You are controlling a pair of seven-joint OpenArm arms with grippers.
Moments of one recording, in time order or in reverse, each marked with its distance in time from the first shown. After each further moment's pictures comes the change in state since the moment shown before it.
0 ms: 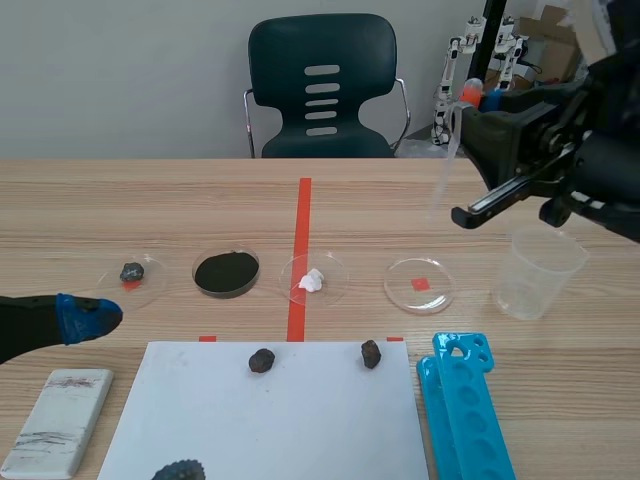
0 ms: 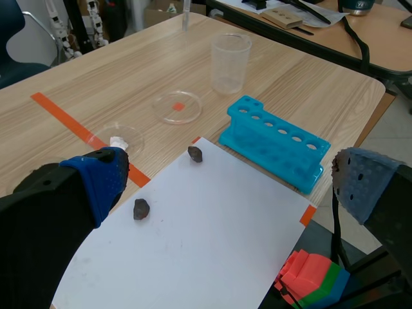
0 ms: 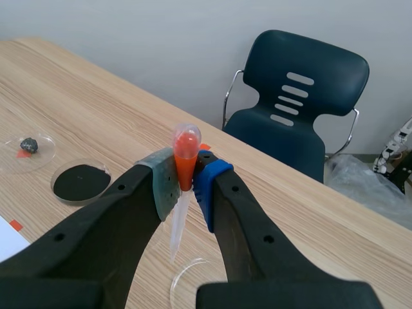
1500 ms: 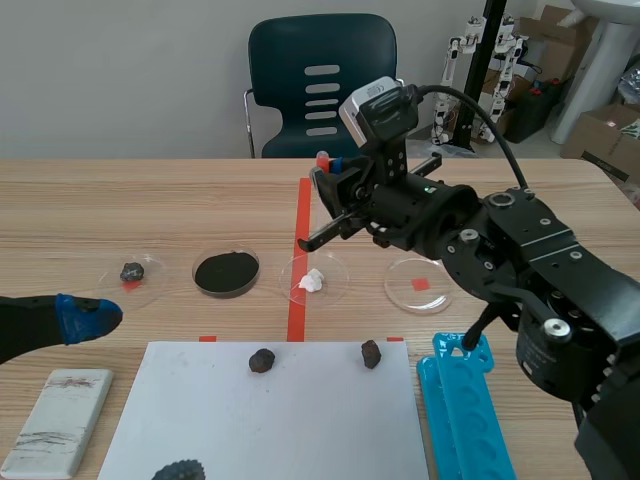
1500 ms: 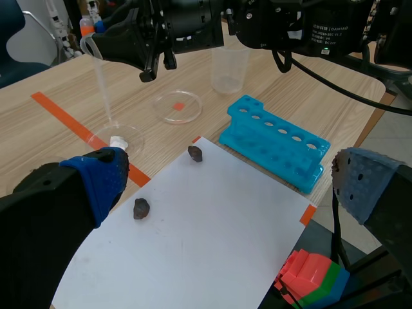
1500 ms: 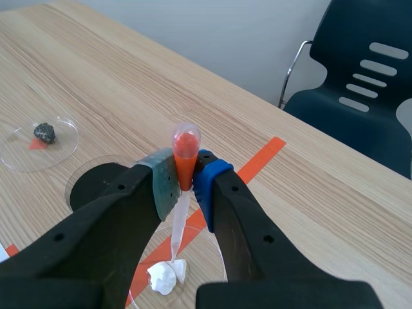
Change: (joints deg) left arm 0.0 0.0 0.0 0.0 0.0 0.0 0.0; right arm 24.5 -16.7 -17.7 -38.2 -16.6 -0.2 9.9
